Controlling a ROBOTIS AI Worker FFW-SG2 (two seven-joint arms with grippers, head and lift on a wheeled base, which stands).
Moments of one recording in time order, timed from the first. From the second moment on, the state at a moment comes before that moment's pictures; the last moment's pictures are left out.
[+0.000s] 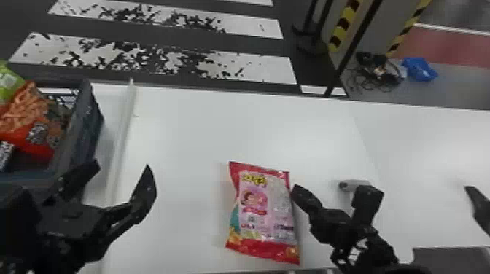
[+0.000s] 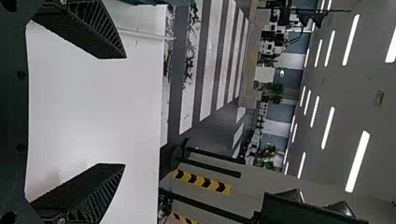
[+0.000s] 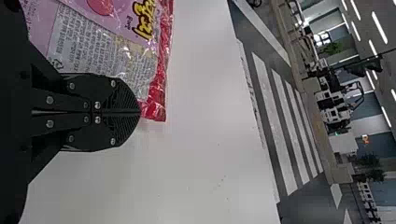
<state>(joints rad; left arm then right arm) 0.77 0.00 -0.06 -2.43 0.07 0.36 -0.18 0.45 -0.25 -0.06 -1.76 -0.46 0.30 0.21</state>
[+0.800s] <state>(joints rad) 0.79 0.01 -0.02 -2.41 0.13 0.28 -0.20 0.67 -0.23 -0.26 -2.12 -0.49 0.43 0.21</state>
